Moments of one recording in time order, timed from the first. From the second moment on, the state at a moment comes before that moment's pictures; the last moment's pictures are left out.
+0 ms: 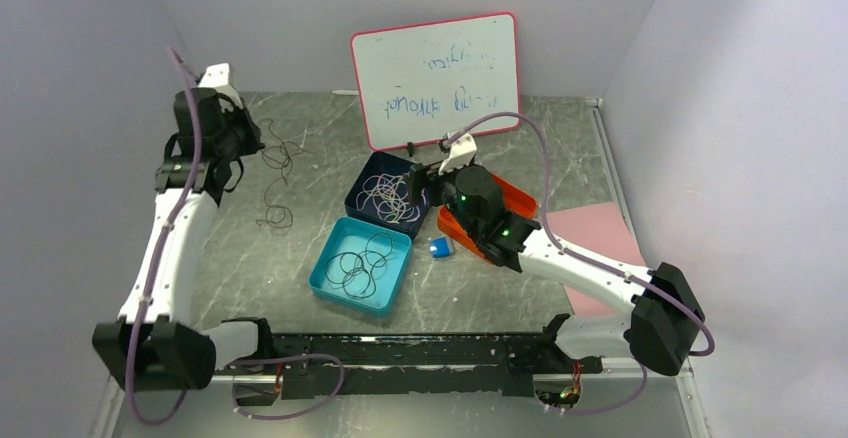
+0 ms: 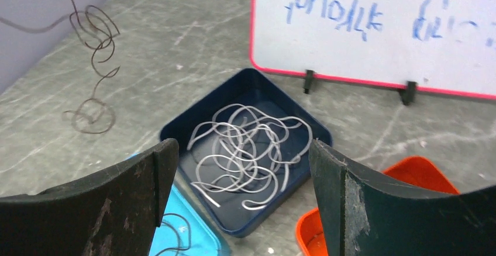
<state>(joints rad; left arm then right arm) 0.02 1.23 1.20 -0.44 0.02 -0.20 0.86 1.25 0.84 0.24 0.40 0.17</state>
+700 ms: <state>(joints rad) 0.02 1.02 1.43 -0.52 0.09 -0.10 0.85 1.50 1.23 0.52 -0.25 0.06</state>
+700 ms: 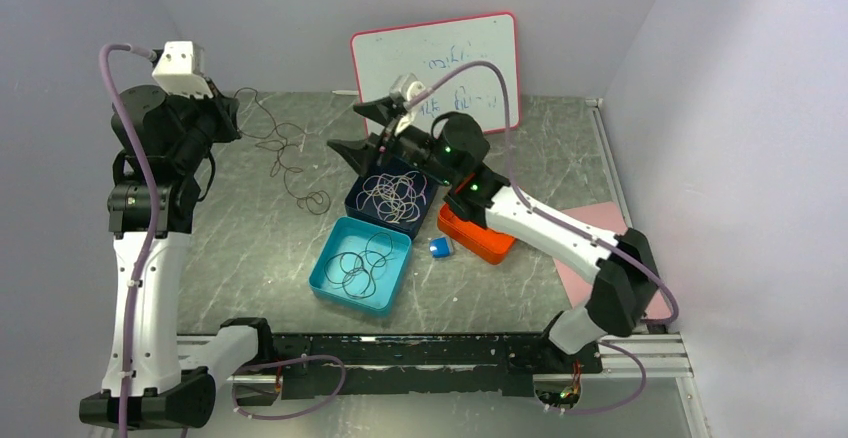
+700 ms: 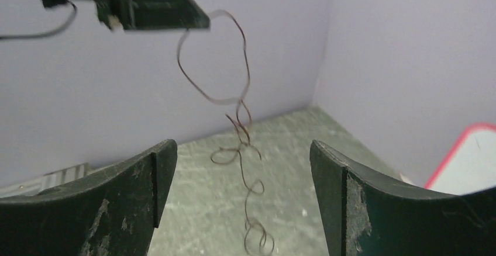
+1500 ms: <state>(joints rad) 0.02 0.97 1.35 -0.53 0.08 -0.11 0.91 2.29 2.10 0.36 -0.50 0.16</state>
